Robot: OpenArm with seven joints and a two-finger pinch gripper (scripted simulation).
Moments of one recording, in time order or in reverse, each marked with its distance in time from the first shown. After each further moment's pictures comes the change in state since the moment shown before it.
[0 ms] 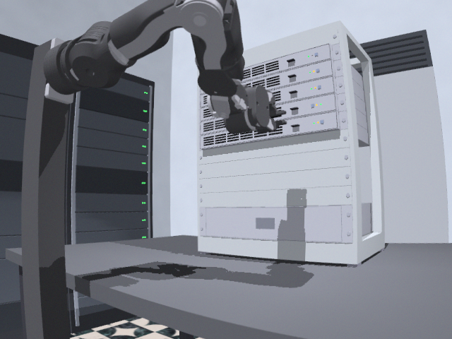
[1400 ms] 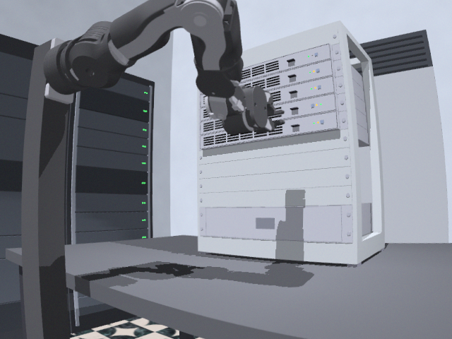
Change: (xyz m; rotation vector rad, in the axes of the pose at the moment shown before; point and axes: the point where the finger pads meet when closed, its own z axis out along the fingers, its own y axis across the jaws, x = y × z) arm 0.003 0.000 -0.002 -0.020 -0.003 0.001
